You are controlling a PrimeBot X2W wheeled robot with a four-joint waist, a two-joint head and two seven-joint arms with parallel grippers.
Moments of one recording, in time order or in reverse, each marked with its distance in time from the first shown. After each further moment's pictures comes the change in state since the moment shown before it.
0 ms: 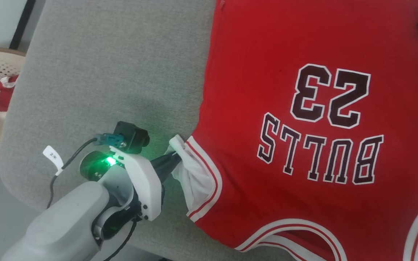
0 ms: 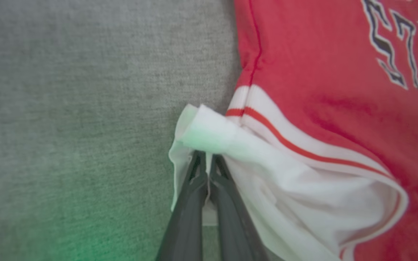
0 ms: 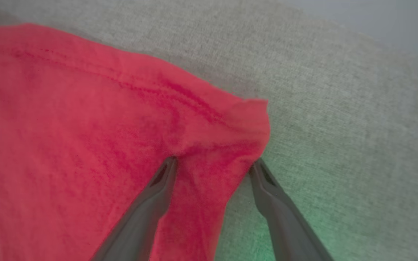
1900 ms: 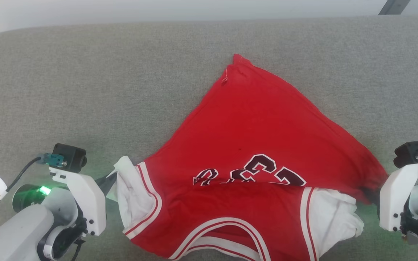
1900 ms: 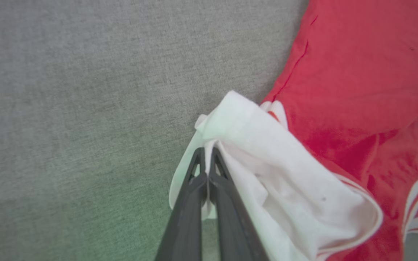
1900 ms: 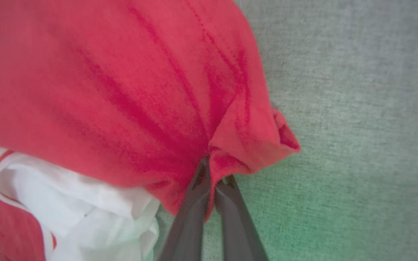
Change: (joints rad) left arm 0.125 0.202 0.050 -0.007 -0.068 0.075 0.015; right arm 1.038 0.036 -0.227 -0.778 0.147 0.000 -0.014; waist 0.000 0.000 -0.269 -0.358
